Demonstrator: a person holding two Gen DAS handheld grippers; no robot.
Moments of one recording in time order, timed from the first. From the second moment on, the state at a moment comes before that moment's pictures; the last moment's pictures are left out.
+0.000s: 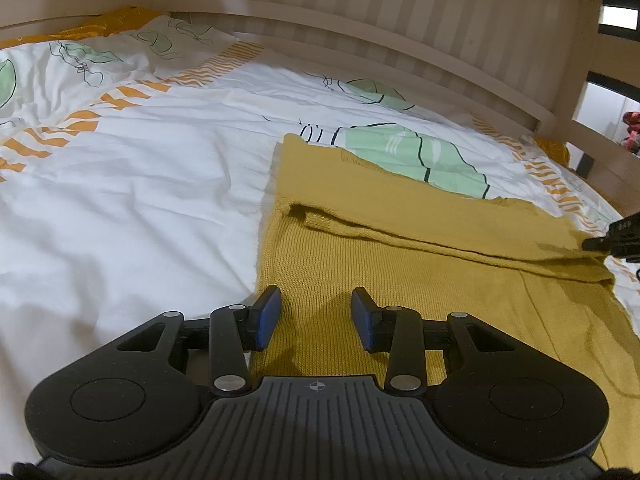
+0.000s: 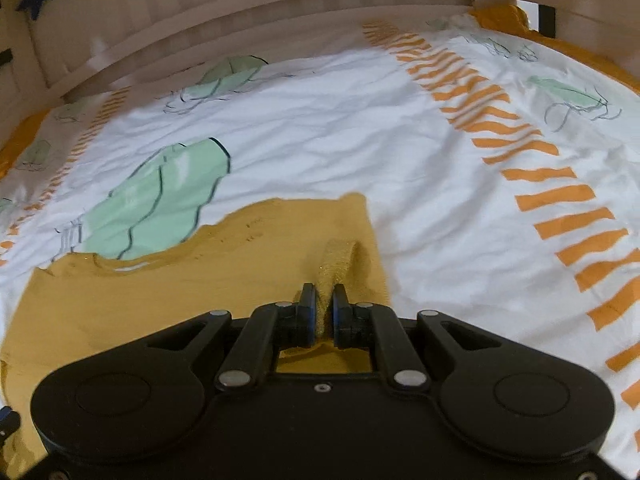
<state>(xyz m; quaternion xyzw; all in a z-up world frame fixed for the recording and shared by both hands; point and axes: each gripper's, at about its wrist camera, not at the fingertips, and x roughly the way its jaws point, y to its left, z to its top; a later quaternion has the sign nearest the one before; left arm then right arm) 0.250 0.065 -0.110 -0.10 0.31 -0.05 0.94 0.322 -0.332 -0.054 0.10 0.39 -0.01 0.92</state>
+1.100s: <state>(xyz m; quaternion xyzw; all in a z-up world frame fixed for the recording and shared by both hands) 0.259 0.051 -0.095 -0.03 0.36 -0.07 0.93 0.161 -0.318 -0.029 0.16 0.38 0.05 0.91</state>
